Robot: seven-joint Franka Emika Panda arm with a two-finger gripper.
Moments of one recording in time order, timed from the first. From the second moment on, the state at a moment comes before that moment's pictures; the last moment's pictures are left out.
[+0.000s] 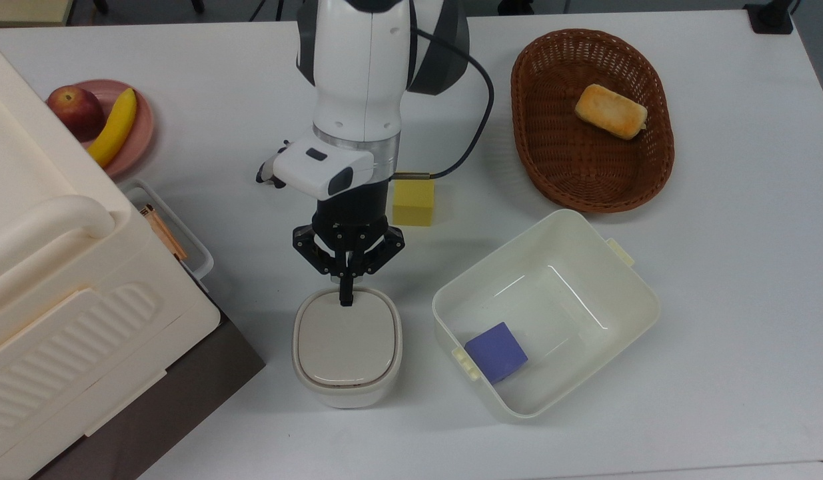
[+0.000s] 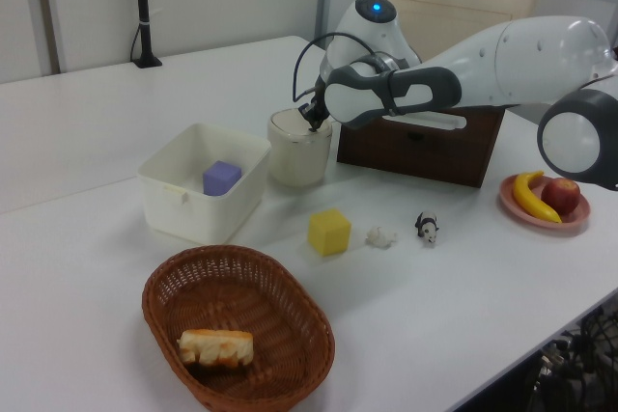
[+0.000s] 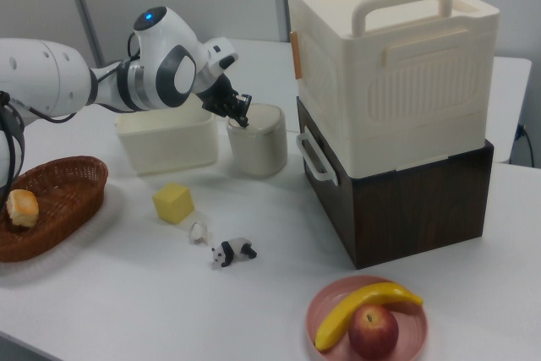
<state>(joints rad) 0.12 0.49 -0.08 -1.54 -0.17 2.54 0.05</state>
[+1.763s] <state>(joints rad) 0.12 -0.07 -0.10 -1.73 0.03 1.71 0.05</state>
